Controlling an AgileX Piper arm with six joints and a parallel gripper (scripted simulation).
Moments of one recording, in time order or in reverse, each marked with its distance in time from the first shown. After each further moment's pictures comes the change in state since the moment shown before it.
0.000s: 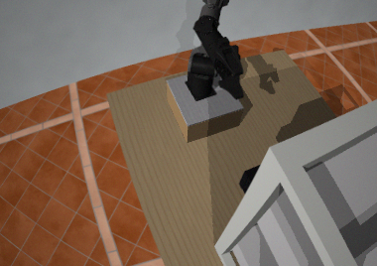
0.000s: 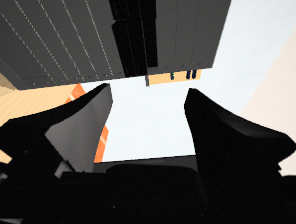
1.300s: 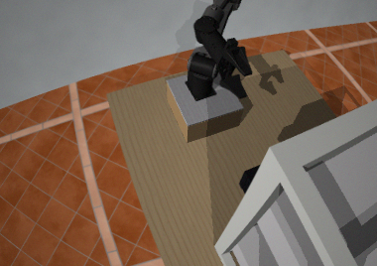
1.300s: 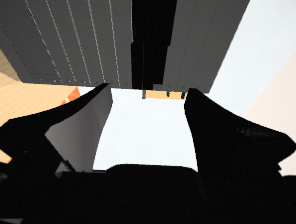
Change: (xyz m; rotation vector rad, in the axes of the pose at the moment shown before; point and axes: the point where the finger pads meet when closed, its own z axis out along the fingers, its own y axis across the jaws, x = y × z) arm -0.020 0.021 -0.013 -0.055 -0.103 -0.161
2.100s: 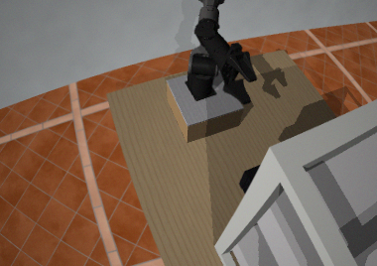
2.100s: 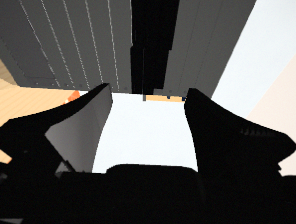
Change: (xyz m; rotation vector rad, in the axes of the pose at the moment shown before) arm -0.001 0.000 0.019 -0.006 -0.013 -0.001
